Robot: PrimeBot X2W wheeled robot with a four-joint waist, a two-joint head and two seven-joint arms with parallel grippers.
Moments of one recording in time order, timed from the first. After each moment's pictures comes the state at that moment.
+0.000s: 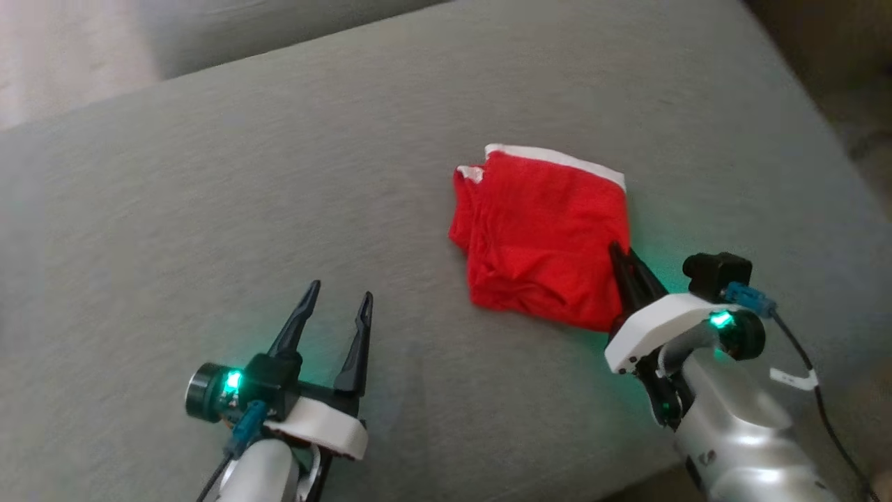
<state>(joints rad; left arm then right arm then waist) -0.19 0.05 -0.29 0.42 -0.10 -0.07 -0.26 -0.51 -0.06 0.34 0.95 0.46 0.13 -0.25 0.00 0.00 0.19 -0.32</state>
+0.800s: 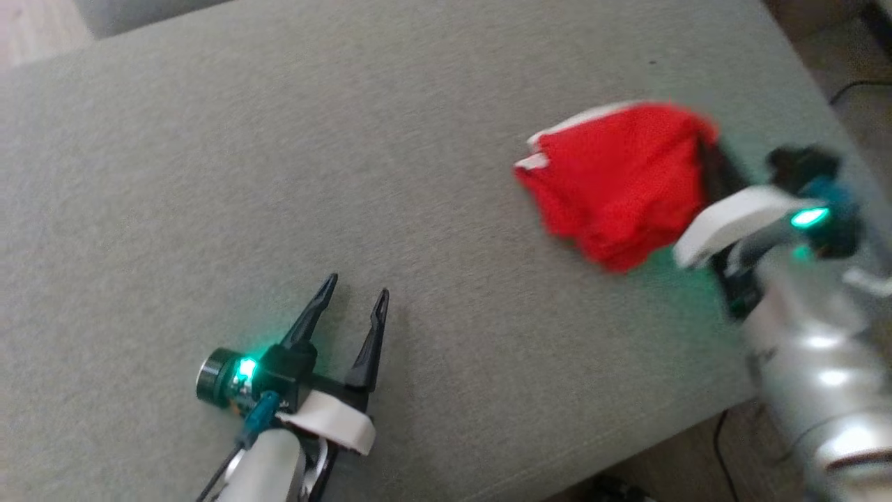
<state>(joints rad) -0.22 0.05 -0.31 0.45 -0.07 -0.10 -0.26 -0.71 -0.11 0.13 1.02 0.23 0.13 -0.25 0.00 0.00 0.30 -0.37</state>
